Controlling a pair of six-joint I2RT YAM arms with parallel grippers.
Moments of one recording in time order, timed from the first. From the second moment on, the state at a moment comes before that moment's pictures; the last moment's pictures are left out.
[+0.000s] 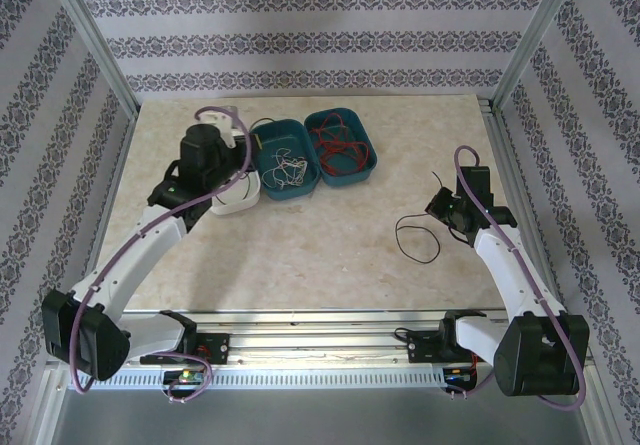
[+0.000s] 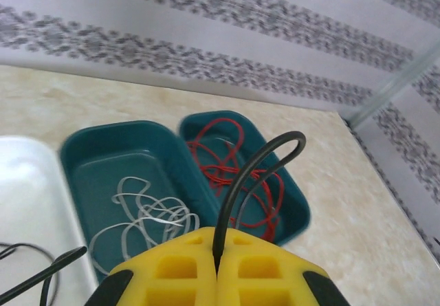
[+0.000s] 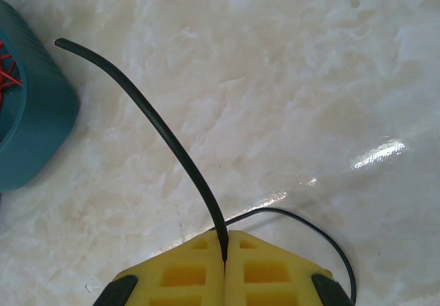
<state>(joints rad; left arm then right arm) -0.32 1.21 1.07 -0.19 0.03 -0.45 -0.01 1.11 0.77 -0.58 -0.06 0.59</state>
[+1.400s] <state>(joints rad) -0.15 1.24 1.16 -0.51 -0.27 -0.39 -0.01 1.10 0.75 -0.57 -0.06 0.60</state>
